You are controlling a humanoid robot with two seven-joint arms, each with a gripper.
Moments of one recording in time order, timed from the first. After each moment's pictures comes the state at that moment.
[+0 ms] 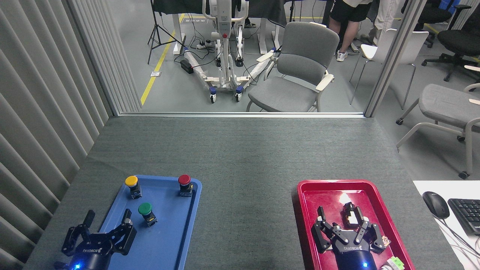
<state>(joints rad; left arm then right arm) 0.10 0.15 0.16 -1.59 -1.30 -0.16 0.12 0.14 0.08 -0.06 -1.67 1.49 -0.08 -0.06</state>
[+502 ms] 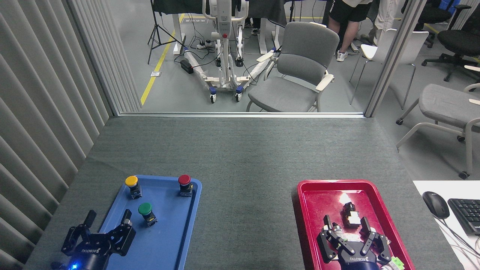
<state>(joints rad) 0.11 0.17 0.15 -1.59 -1.23 -0.20 0.11 0.20 0.09 -0.09 -1.71 1.48 -0.11 -0.07</state>
